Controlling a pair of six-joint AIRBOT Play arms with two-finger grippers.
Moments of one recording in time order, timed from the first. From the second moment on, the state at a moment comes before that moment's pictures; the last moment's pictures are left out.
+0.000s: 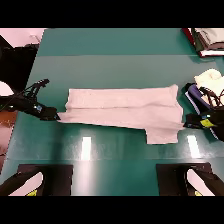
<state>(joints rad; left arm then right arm) 0.10 -1.07 0.90 1.12 -1.42 -1.22 -0.28 -0.87 0.80 -1.32 1.51 1.41</state>
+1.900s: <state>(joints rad) 0.10 -1.28 1.01 0.77 -1.07 -1.30 -0.44 -1.33 1.11 -1.05 1.35 1.26</state>
